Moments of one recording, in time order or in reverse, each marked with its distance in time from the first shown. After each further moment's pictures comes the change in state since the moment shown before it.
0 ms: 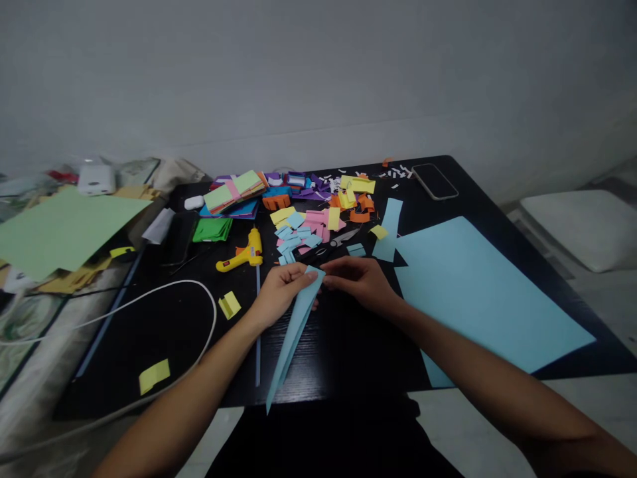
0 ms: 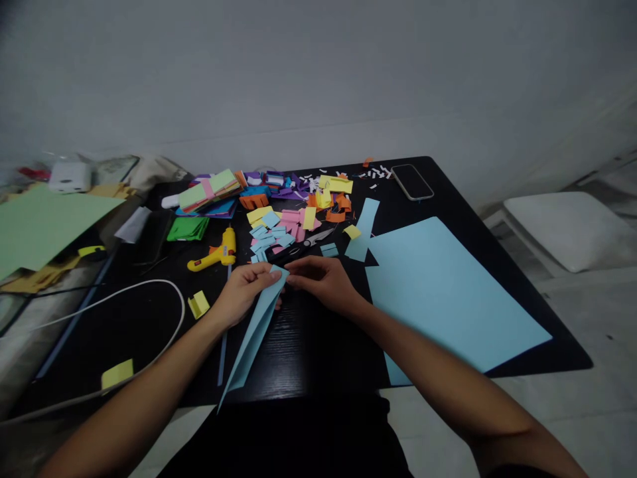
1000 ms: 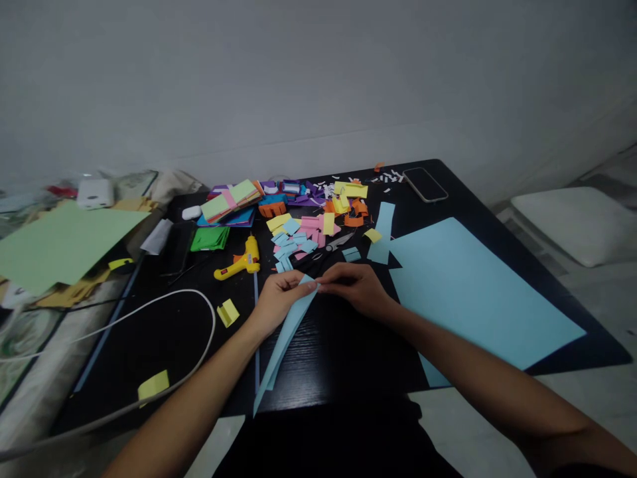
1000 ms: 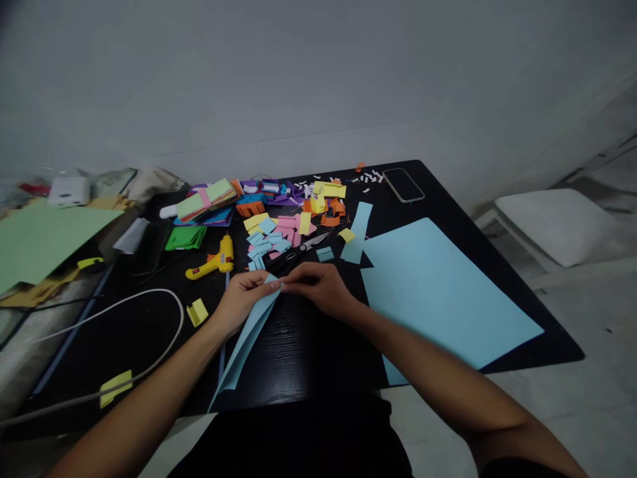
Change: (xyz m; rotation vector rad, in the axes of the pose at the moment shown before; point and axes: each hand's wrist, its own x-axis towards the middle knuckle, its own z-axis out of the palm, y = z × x) left_hand 0.000 -0.002 0.004 0.103 0.086 0.064; right_hand 0.000 0.009 0.000 -0.143 0.017 -0.169
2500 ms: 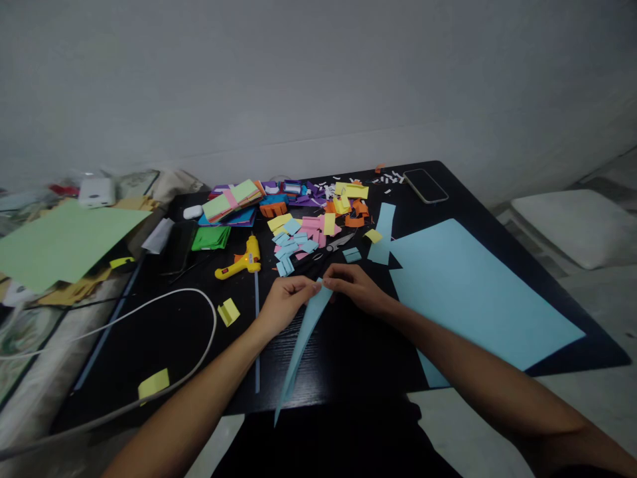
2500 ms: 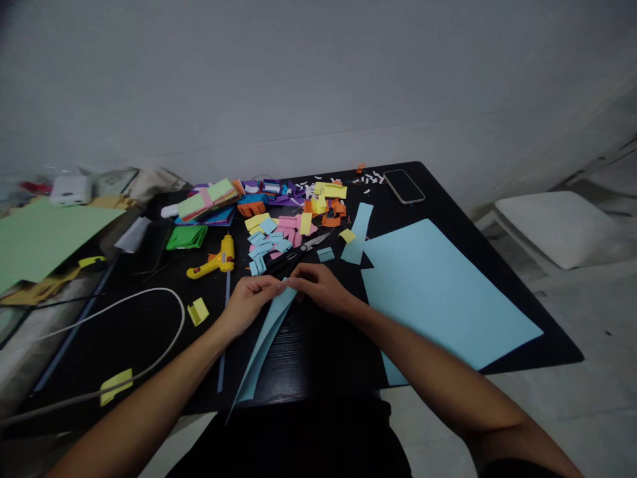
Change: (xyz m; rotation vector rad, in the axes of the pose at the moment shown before) left_hand 0.002 -0.010 0.004 0.096 -0.050 0.099; right_hand 0.007 -0.009 -0.004 0.038 -0.185 0.232
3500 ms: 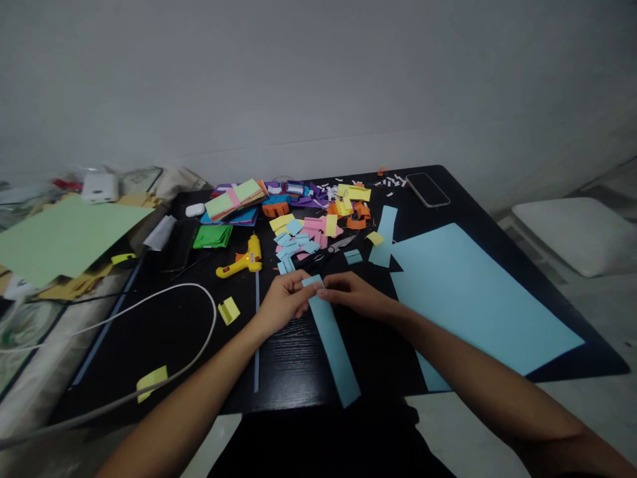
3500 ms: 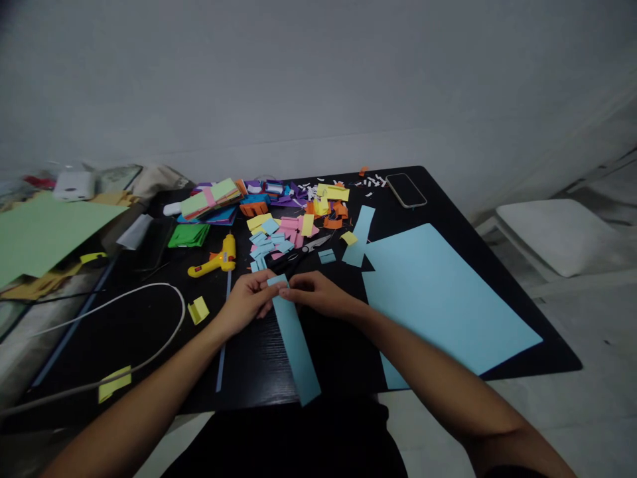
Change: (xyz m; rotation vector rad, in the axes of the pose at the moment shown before) left_hand 0.000 0.010 -0.004 -0.002 -0.037 -0.036; right_hand -0.003 -0.008 0.000 0.018 -0.211 0.100
